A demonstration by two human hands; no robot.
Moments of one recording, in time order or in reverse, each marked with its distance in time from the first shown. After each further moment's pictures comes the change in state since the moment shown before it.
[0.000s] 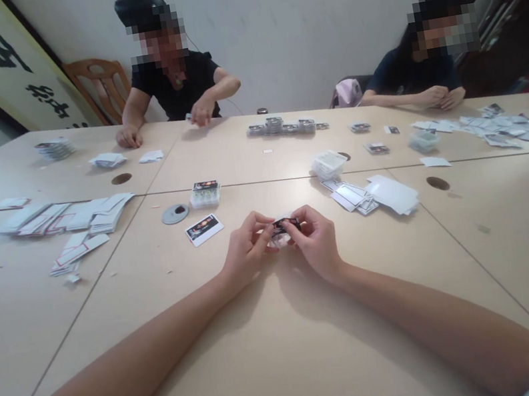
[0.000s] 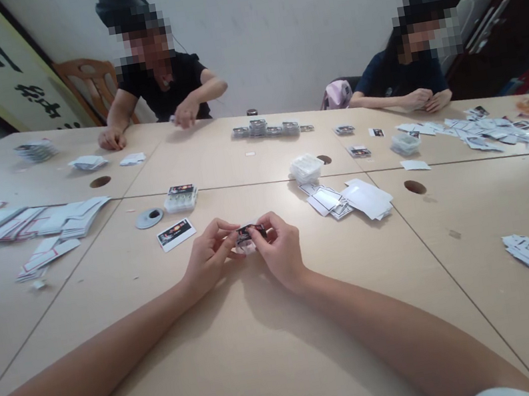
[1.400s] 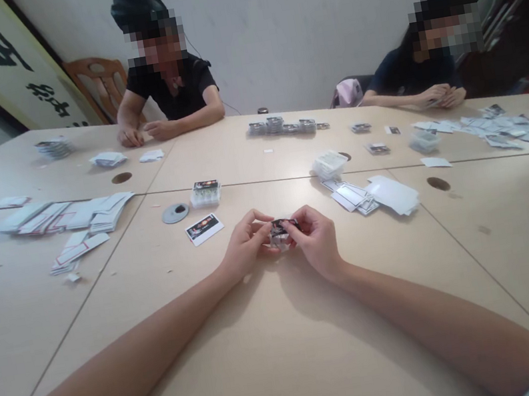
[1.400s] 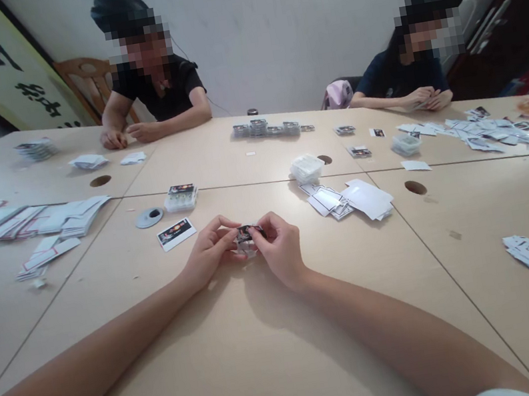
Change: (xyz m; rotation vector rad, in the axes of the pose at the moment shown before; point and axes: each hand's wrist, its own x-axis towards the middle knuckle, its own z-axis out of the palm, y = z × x) left_hand 0.009 -0.006 -0.003 -0.258 -0.075 -0.196; right_hand 0.002 0.005 0.001 0.078 -0.011 0.021
